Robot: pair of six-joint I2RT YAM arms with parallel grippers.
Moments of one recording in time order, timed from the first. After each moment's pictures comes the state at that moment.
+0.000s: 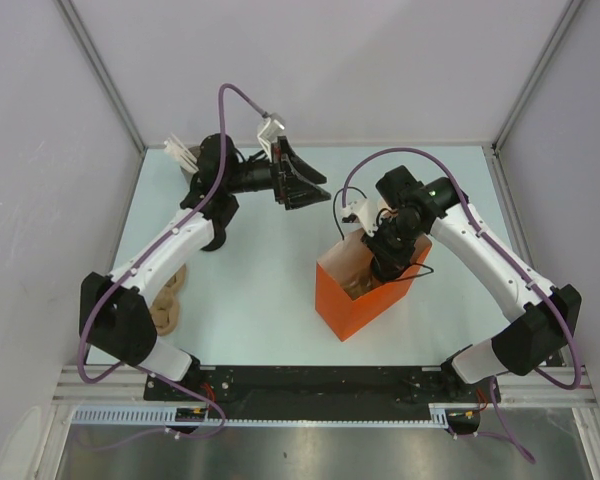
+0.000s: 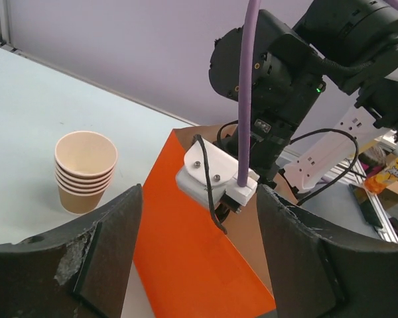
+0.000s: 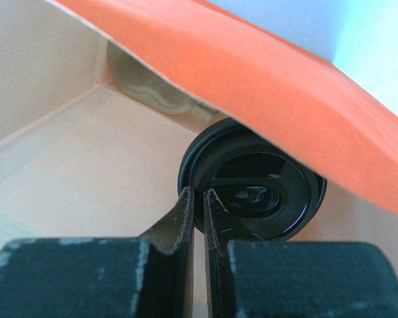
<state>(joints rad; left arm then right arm) -0.44 1.50 1.27 0.34 1.03 -0.52 0.55 1.47 1.49 -1.33 -0.30 -0.45</state>
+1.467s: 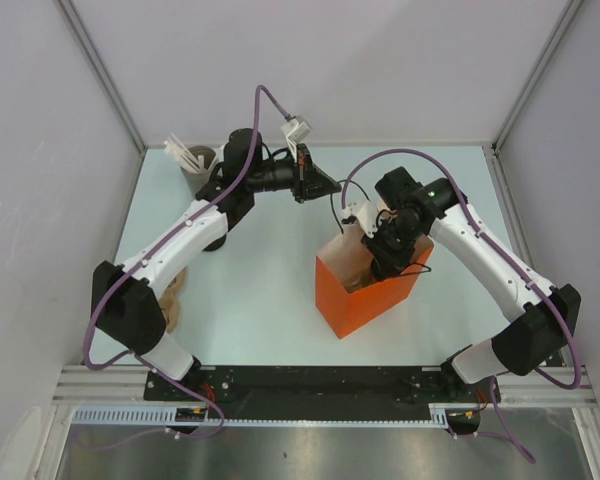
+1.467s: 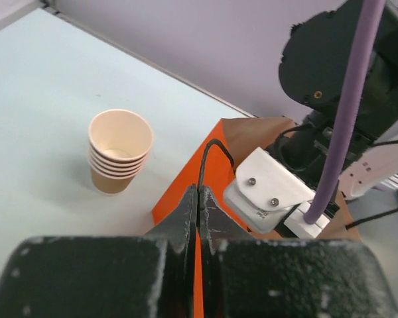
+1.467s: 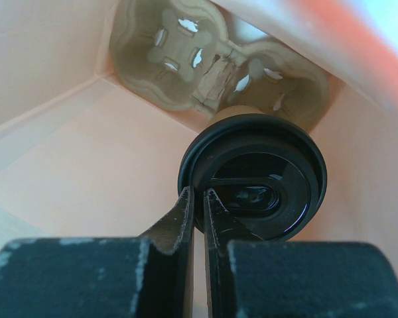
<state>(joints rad) -0.53 1.59 1.40 0.06 0.85 -0.31 0.55 1.47 1.49 -1.33 -0.30 -0.45</state>
